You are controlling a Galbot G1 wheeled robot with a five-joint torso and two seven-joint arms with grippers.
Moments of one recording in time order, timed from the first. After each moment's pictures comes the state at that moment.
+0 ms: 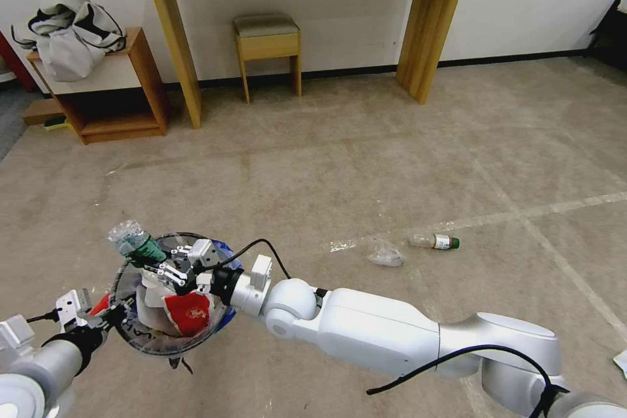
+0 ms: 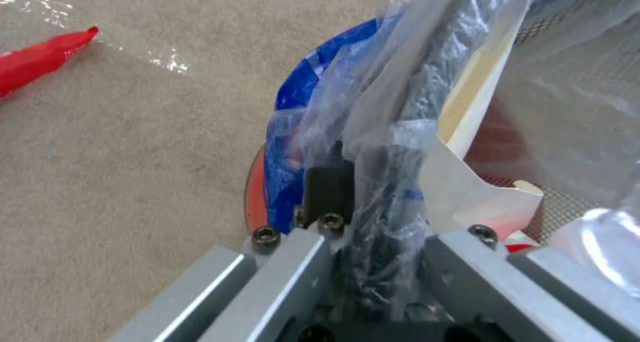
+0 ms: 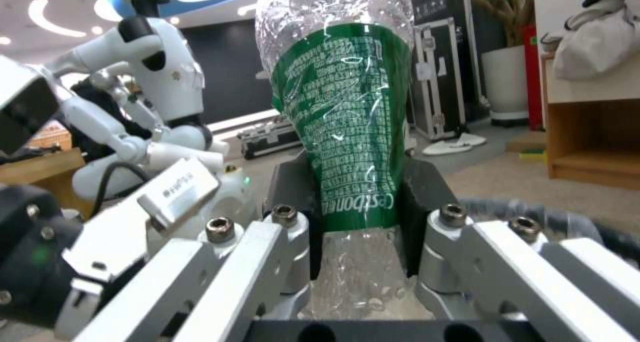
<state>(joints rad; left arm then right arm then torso) 1.68 -1.21 -1.06 -2.23 -1.24 0.74 -0.35 -0.36 1.37 -0.89 1.44 0.93 0.37 -0.15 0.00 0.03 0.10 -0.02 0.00</state>
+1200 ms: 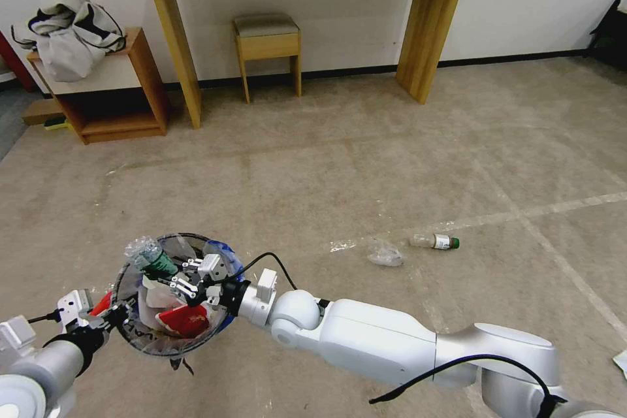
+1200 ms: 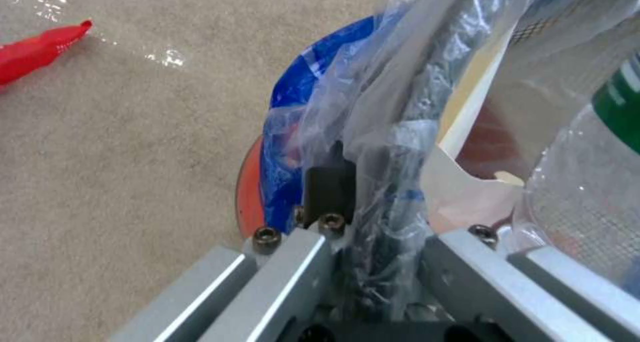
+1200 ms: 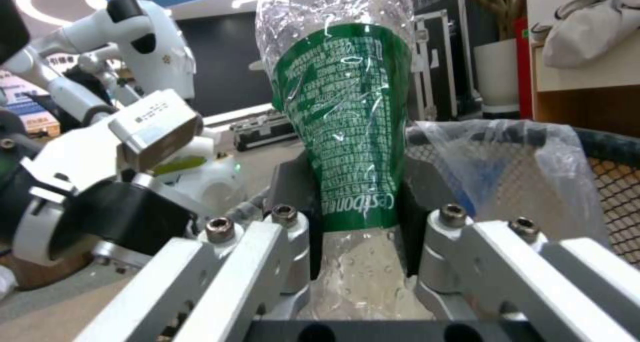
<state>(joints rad) 1.68 -1.21 -1.05 -2.24 -1.24 0.74 -0.34 -0.40 1.37 -0.90 1.36 0.89 0.43 -0.19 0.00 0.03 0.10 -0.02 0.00</state>
